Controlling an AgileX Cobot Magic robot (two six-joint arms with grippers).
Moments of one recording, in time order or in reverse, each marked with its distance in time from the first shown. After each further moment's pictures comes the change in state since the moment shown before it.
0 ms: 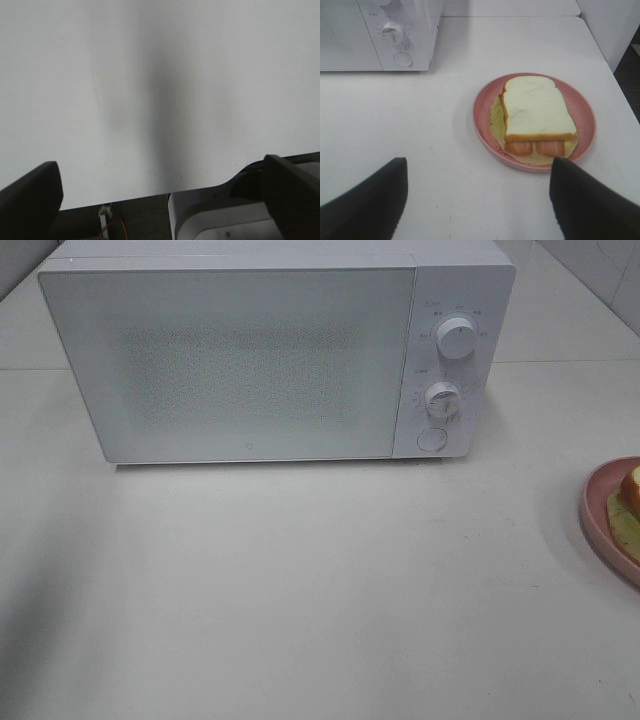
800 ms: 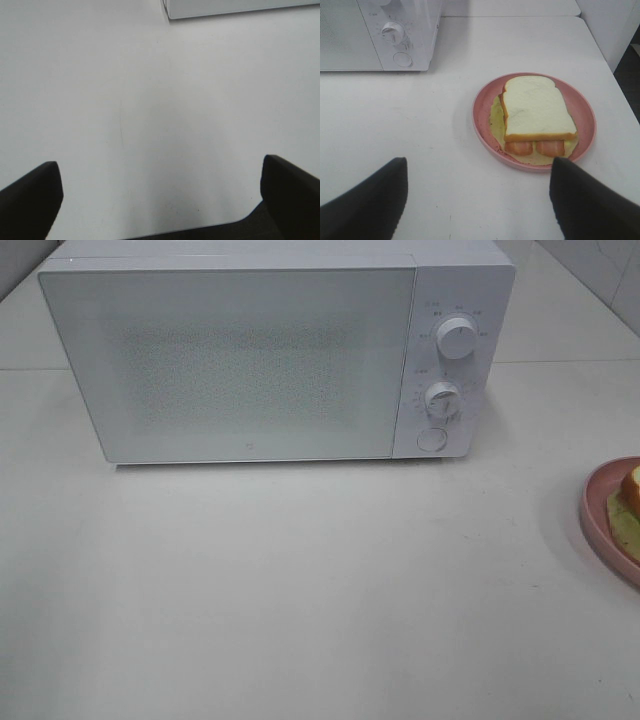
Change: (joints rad) left arm 0.000 -0.802 0.315 0.050 -0.055 0.000; right arm 0.000 0.000 0.000 0.000 0.000 0.000
